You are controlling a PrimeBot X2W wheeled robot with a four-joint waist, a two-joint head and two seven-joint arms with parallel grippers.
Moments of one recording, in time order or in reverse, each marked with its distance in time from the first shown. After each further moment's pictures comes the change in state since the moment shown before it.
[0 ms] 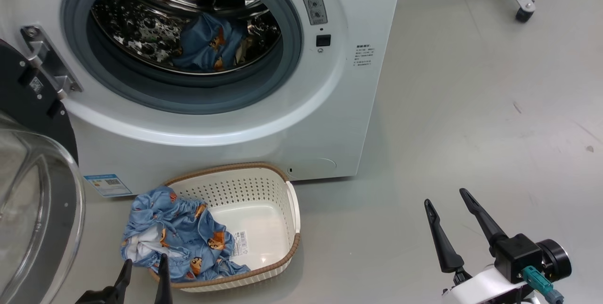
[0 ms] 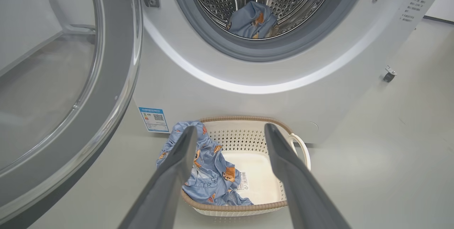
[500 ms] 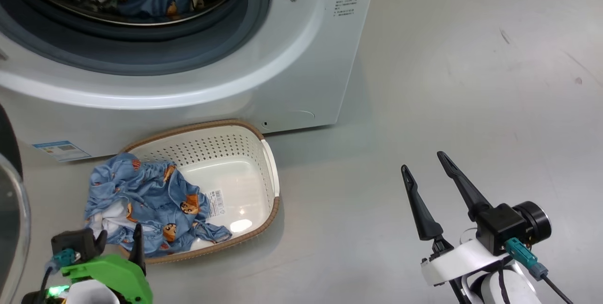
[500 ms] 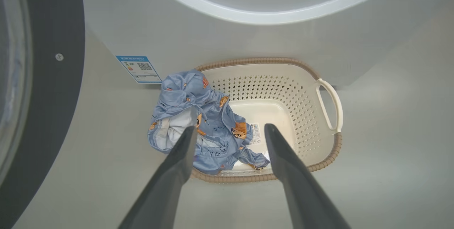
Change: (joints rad) left arm -0.194 0.069 0.034 0.119 -0.012 0.037 0.255; right arm -0.113 0.029 0.055 -0.021 -0.011 0.000 0.000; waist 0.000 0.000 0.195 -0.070
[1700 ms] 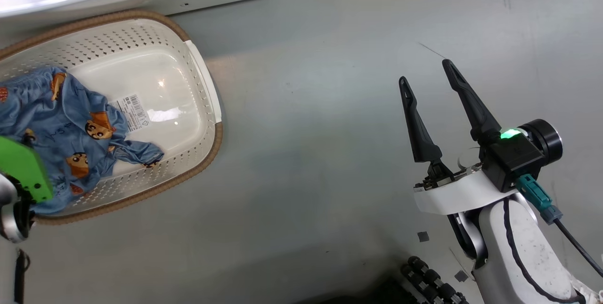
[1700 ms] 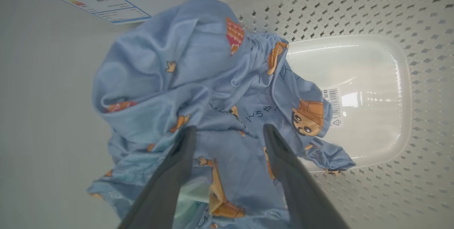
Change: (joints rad) left arm -0.490 0.216 0.078 0.299 0.054 0.107 0.289; right arm -0.260 0.012 0.025 -0.043 -0.006 -0.035 0.000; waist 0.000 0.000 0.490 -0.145
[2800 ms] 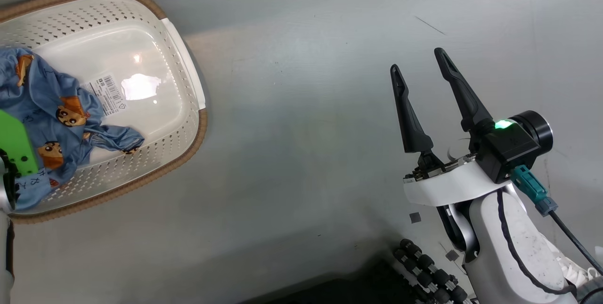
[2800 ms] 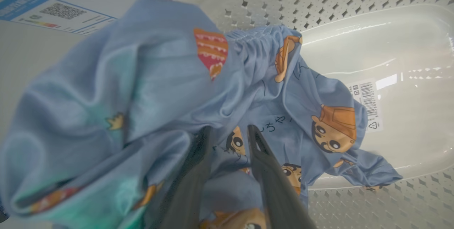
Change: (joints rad) left arm -0.141 0.035 -0.050 0.127 0.115 0.027 -0.008; right arm -0.042 0.005 0.048 0.005 0.055 -0.046 0.000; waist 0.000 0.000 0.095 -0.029
